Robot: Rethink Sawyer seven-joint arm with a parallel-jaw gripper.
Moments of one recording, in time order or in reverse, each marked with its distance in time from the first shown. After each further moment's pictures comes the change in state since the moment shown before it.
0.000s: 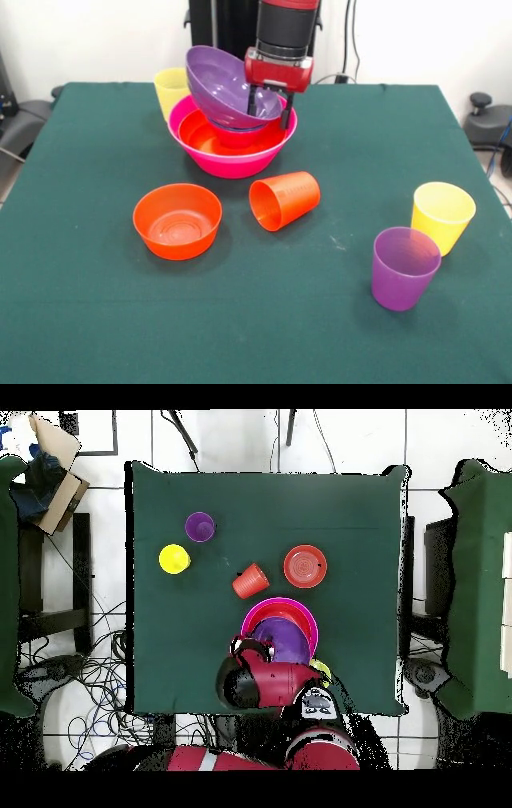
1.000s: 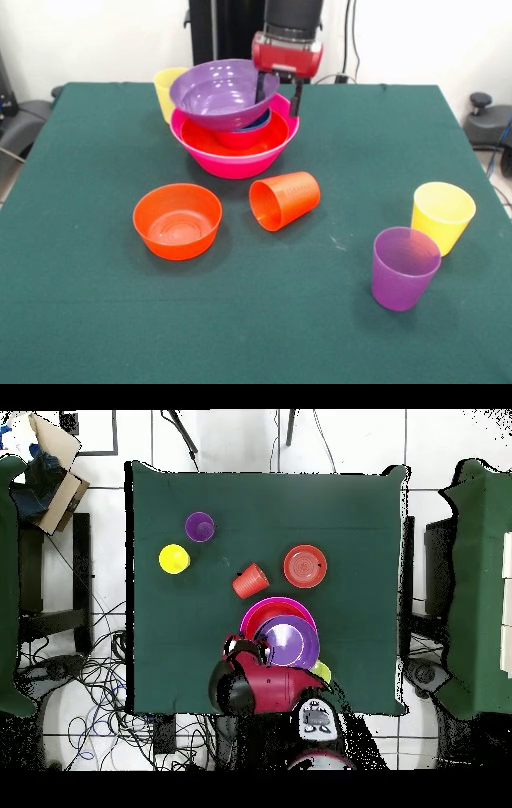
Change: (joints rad) arm -0.004 -0.117 0.029 0.057 0.000 0.031 0.000
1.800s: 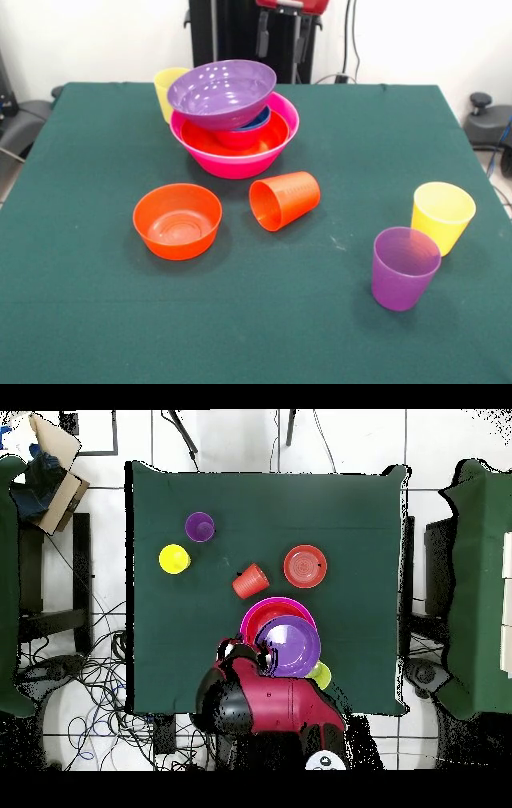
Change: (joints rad) arm -0.027 -0.293 0.051 0.067 -0.001 0.228 0.000
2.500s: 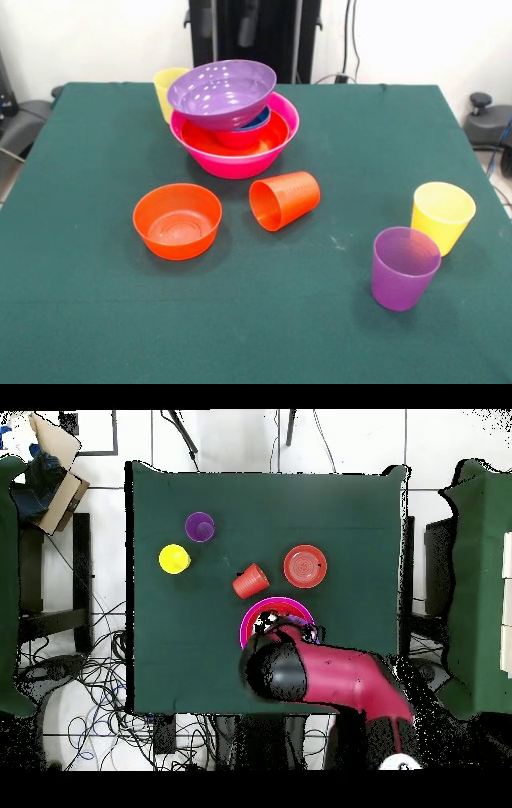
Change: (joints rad) arm -0.219 -0.091 0.127 -0.153 0.003 0.300 0.000
